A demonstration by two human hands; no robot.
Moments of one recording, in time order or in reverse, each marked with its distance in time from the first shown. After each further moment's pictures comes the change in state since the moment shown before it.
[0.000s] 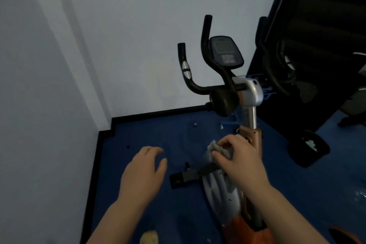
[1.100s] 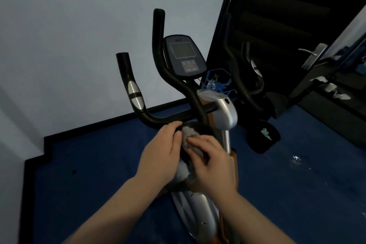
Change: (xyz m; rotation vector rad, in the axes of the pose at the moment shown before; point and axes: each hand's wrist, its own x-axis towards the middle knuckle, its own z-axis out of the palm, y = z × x) left_hand 0.213 0.104 0.081 -0.432 -0.211 0.311; right_hand 0.143 0.031 0.025 0.203 0.212 0.020
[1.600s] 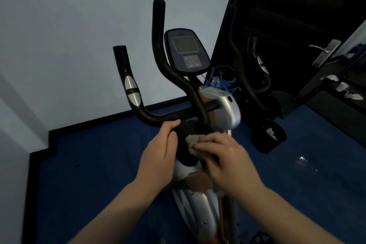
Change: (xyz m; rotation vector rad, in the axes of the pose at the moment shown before) left_hand -0.001 -0.017 0.018 -0.238 0.056 -0.051; right_hand 0.016 0.016 -0.041 -0.353 -0.134 -0.279
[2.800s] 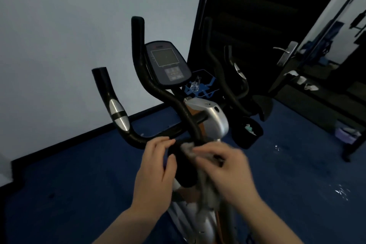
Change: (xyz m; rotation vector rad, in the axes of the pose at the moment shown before) left_hand 0.010 0.007 -0.013 0.061 -0.019 0.141; right_hand 0.023 -0.032 -0.007 0.424 0.159 0.507
